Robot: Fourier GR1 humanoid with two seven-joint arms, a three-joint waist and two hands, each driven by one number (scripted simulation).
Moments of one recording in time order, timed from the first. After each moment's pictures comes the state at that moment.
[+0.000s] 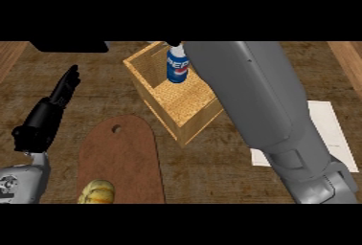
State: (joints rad) left arm -0.21 0.28 0.07 -1.56 -0.14 -0.09 0.01; right arm -1.38 -0.01 0.03 -1.00 0.83 0.25 1.14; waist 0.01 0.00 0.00
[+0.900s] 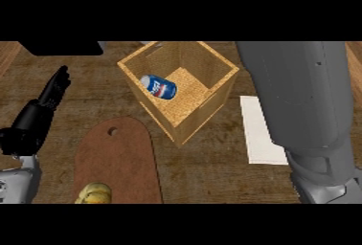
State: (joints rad) left arm -0.19 0.29 0.10 -1.58 -0.13 -0.10 0.02; right arm -1.32 -0.05 -0.11 -1.21 0.99 -0.10 1.13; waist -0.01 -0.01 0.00
